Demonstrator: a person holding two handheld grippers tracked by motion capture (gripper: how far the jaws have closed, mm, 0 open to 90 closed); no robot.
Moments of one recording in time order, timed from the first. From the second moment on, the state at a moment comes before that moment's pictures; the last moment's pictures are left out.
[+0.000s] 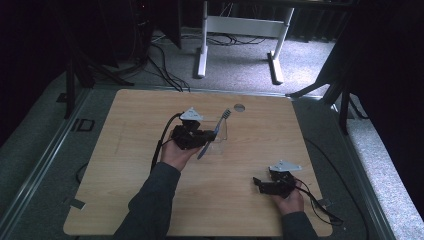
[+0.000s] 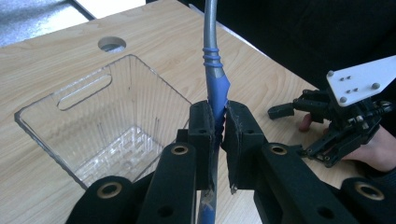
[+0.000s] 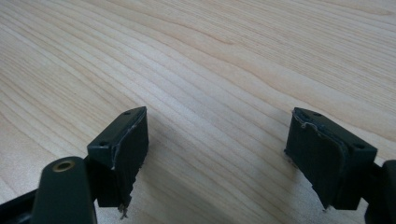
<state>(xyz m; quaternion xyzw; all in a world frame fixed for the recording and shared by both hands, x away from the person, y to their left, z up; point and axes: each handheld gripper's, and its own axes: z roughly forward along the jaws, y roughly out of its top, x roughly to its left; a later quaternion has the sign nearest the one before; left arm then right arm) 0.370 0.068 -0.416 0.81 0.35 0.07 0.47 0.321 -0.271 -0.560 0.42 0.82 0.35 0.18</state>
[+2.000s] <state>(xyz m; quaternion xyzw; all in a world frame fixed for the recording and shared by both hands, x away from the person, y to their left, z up) 0.382 0.076 -0.427 0.76 0.37 0.07 0.54 0.321 -0.271 -0.560 0.42 0.82 0.35 0.18</state>
